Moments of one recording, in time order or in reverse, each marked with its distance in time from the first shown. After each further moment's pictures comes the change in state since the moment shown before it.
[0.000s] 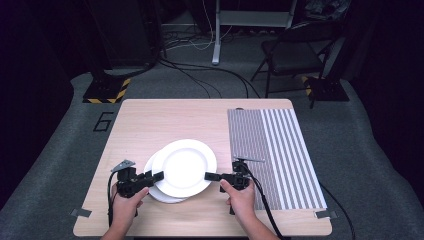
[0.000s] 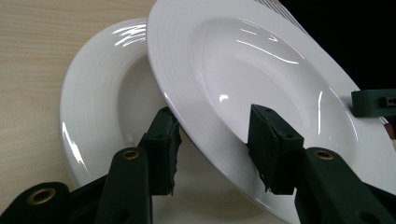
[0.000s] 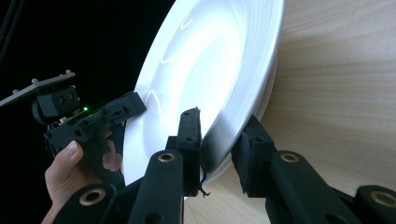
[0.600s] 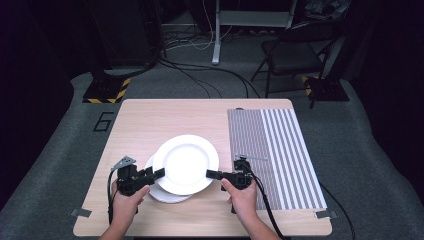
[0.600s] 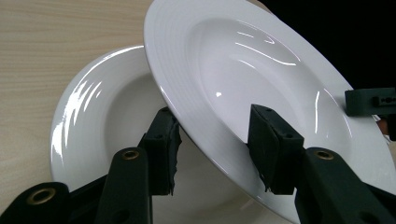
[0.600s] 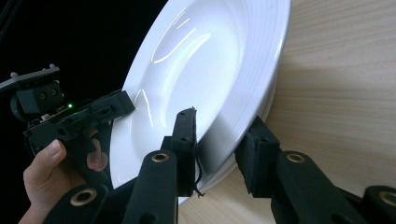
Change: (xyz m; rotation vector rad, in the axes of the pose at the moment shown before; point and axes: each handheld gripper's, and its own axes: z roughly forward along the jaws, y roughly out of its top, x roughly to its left) left arm -0.013 0.012 -0.004 -0.020 -0.004 0.069; right arm 0.009 0.003 -0.009 -0.046 -0.025 -0.082
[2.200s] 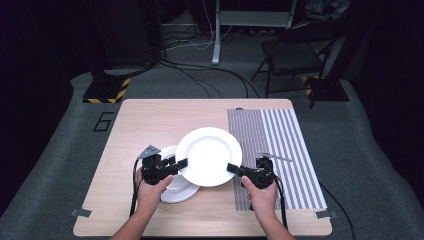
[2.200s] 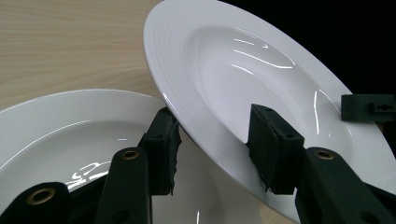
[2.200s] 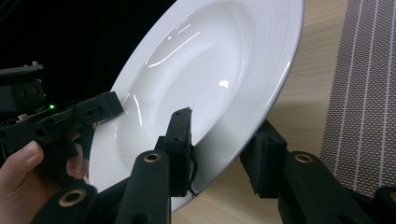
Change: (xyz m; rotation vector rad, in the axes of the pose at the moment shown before) left arm -0.044 0.026 0.052 -0.020 -0.074 0.062; right arm -0.015 0.011 -0.055 -0.142 -0.106 -0.072
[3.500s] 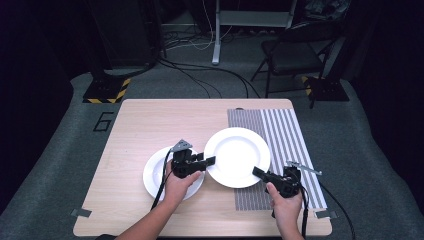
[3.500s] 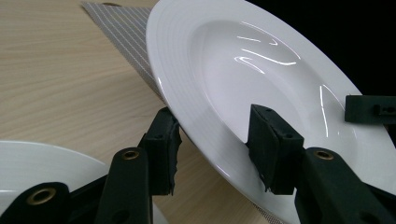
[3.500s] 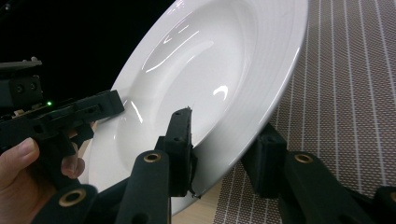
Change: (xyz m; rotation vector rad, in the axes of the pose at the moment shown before) left arm -0.043 0.010 0.073 0.042 -0.121 0.057; right arm -0.035 -0.009 -0.063 -0.129 -0.116 0.017
